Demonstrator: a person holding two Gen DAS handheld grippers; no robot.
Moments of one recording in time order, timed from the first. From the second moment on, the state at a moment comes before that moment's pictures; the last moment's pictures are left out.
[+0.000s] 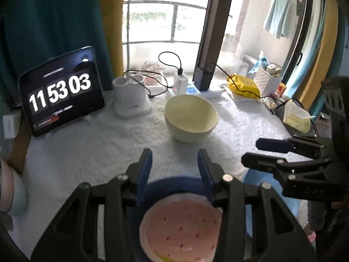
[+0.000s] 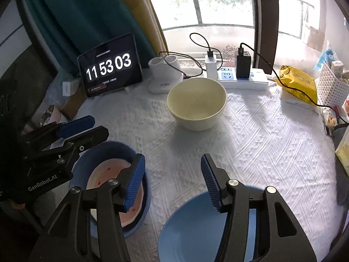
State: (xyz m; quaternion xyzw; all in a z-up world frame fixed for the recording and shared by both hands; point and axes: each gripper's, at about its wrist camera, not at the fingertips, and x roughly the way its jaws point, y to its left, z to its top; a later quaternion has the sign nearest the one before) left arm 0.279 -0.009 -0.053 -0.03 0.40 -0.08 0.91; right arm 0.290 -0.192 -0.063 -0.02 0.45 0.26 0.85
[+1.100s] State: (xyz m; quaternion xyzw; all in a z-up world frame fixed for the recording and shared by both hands) left arm 0.435 -0.037 -0.126 0.05 0.52 -0.11 0.85; right arm 0.434 -0.201 -0.145 0.07 0.51 0.21 0.83
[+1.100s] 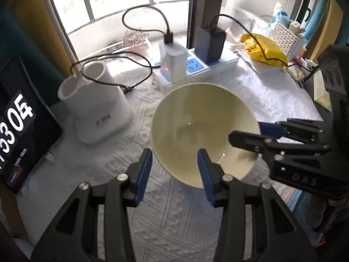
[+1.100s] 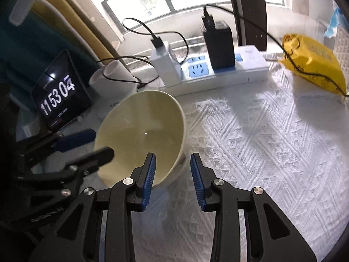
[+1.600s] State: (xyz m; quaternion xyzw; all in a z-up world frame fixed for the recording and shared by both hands) left arm 0.442 -0.030 -0.143 0.02 0.52 -0.12 0.84; right arm 0.434 -0.202 -0.149 0.08 0.50 0.21 0.84
